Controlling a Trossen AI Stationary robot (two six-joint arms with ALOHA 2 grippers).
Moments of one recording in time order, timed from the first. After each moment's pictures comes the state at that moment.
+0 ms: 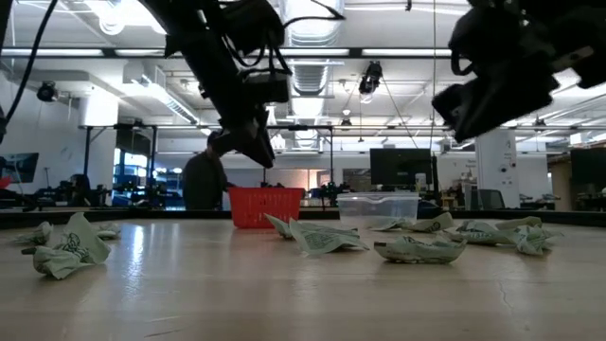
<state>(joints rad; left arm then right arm) 0.09 1.61 1.05 -0.33 -0.54 0.40 0.16 1.12 0.53 -0.18 -0.10 0.02</state>
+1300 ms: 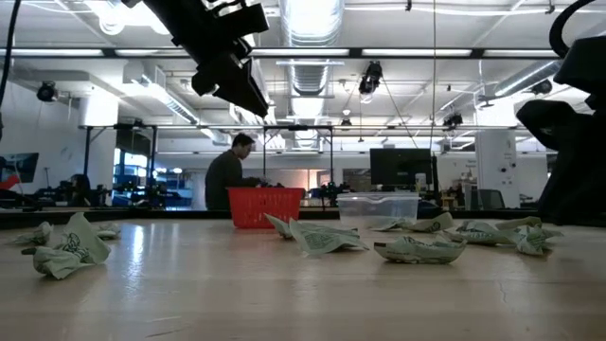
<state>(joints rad) -0.05 1.40 1.03 -0.38 -0.54 0.27 0.78 1.50 0.54 -0.25 0.66 0.48</state>
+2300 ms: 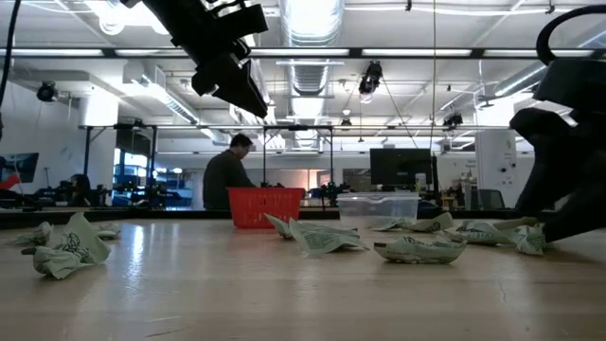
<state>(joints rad) -0.05 1.40 1.02 -0.38 -0.54 0.24 0.74 1.58 0.58 -0.28 0.71 0.53</state>
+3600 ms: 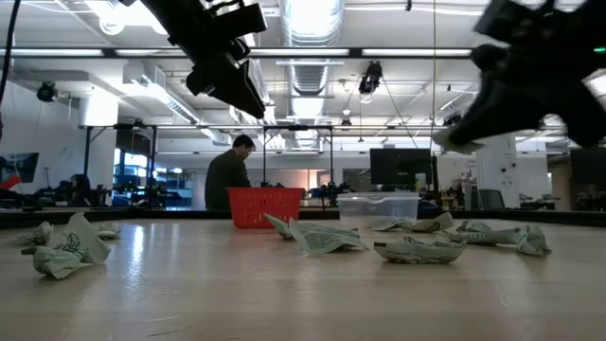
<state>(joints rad) -0.06 1.40 1.03 -0.41 -0.54 0.24 0.54 1.35 0.65 -0.38 0.89 0.23</state>
